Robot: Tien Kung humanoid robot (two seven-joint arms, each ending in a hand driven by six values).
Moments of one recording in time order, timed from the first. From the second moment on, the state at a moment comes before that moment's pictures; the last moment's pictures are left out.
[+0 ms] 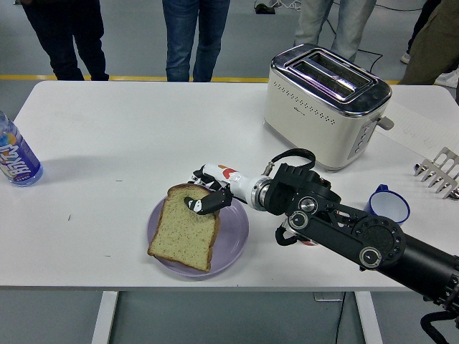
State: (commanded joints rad) left arm -0.12 0.12 -0.90 -0.18 0.93 0.22 0.36; right arm 0.87 -0.01 0.49 1.23 -1.13 -0.04 -0.46
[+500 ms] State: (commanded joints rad) left arm -0.12 0.12 -0.90 -0.18 0.93 0.22 0.35; right arm 0.87 0.00 0.49 1.18 -1.16 -0.01 -0.41
